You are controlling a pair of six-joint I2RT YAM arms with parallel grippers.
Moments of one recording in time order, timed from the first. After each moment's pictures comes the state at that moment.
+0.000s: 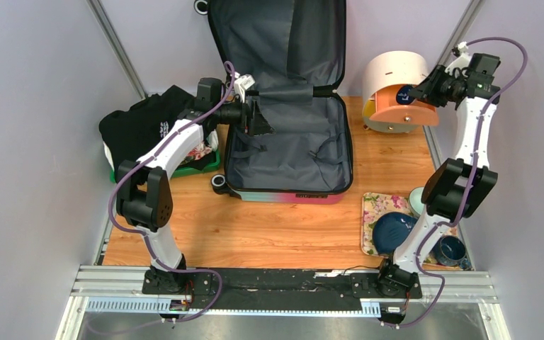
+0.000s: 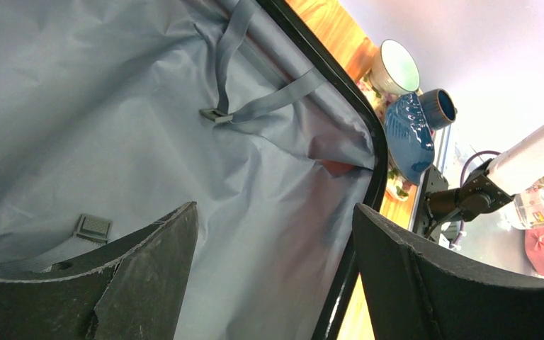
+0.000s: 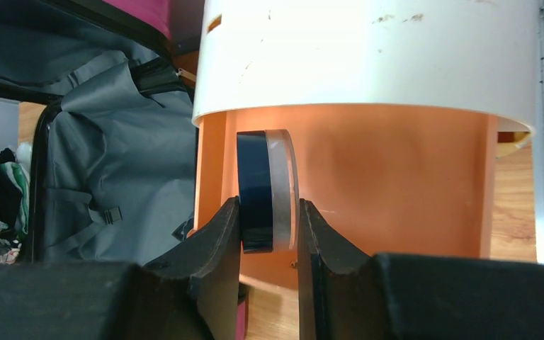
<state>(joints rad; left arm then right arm) -0.29 1.79 1.50 -0.21 0.93 -0.18 -0.41 1.94 2.06 -0.76 -0.61 0.16</state>
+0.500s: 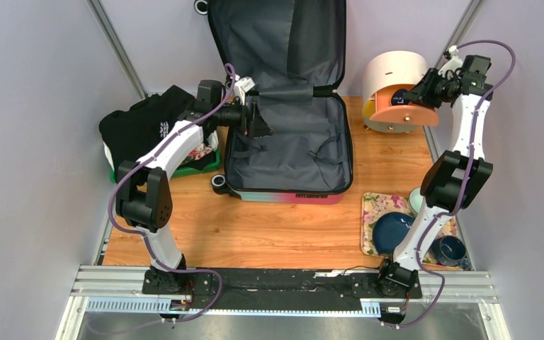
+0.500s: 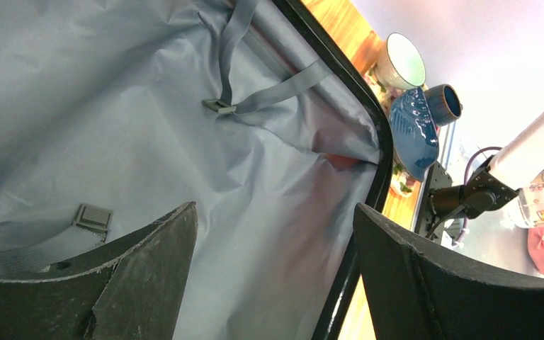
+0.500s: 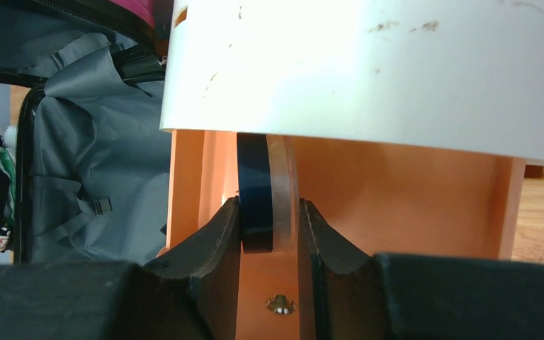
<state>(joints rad) -0.29 1.79 1.48 -0.22 0.92 -0.17 -0.39 2.07 2.13 -0.80 -0.65 0.12</state>
